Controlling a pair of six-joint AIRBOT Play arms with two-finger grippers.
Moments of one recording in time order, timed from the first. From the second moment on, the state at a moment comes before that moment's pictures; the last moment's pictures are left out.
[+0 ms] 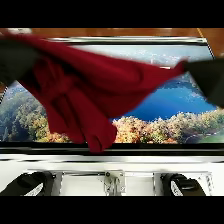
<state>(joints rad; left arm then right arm) -0.40 -0.83 1.56 0.96 -1.08 -1.50 0.04 -0.70 1.47 -0.95 1.31 1.47</state>
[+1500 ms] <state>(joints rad) -0.07 -1.28 0.91 0.96 -1.29 -1.52 0.06 -1.09 0.76 -1.13 1.04 1.54</state>
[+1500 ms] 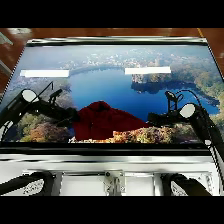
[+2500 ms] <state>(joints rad) -0.12 -1.34 0.60 0.76 -0.89 -1.56 0.06 -1.09 0.76 -1.13 1.02 1.54</state>
